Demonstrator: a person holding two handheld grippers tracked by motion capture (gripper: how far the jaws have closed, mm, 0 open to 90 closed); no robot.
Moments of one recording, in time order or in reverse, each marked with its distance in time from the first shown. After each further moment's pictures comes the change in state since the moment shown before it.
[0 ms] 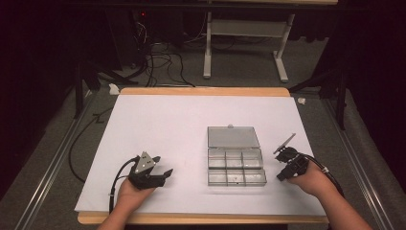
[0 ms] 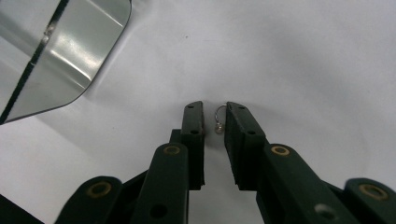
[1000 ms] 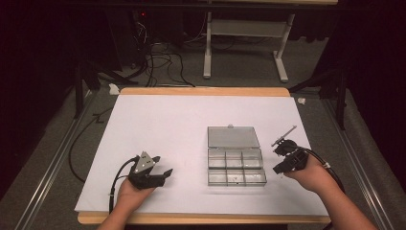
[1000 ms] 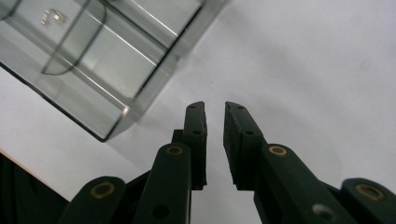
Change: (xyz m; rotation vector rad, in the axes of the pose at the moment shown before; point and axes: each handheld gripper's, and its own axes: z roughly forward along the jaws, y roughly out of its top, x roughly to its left) left arm 0.001 0.000 0.000 -0.005 0.000 -0.005; right arm 0.015 0.011 -0.034 -0.090 -0.001 -0.004
